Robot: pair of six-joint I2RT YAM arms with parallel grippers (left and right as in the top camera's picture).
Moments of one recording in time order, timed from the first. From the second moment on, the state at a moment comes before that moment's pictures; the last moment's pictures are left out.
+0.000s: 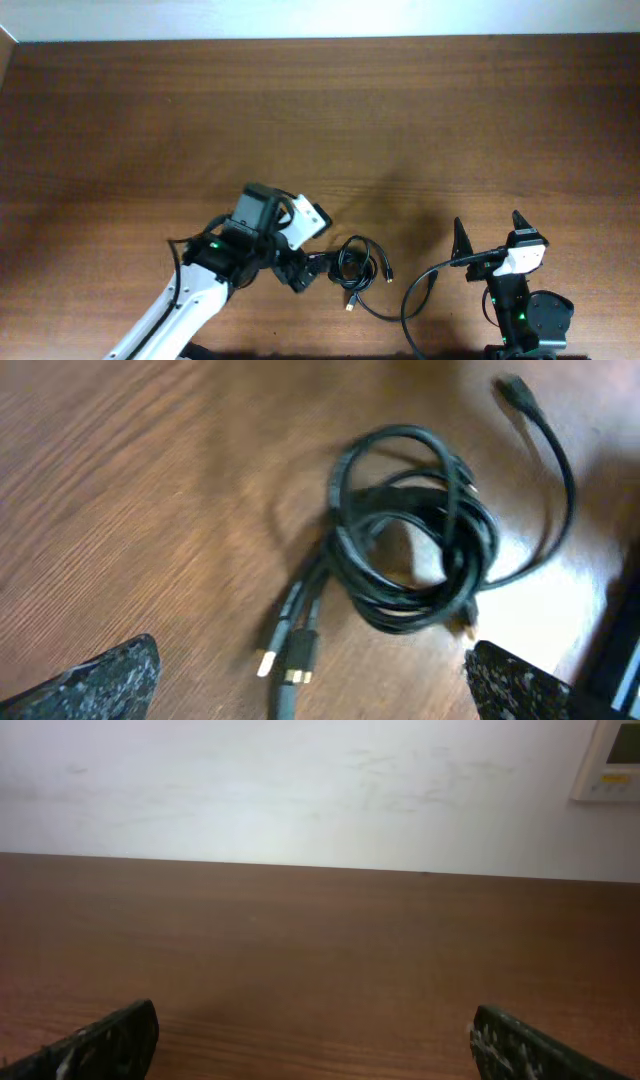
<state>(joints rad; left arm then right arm) -0.46 1.19 0.70 -0.56 0.39 0.34 -0.05 0.01 0.01 -0.06 -0.17 0.00</state>
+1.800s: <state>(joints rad) -0.58 1.13 0.71 -0.22 0.88 0.17 -0.05 0.01 0.01 -0.06 -0.17 0.00</state>
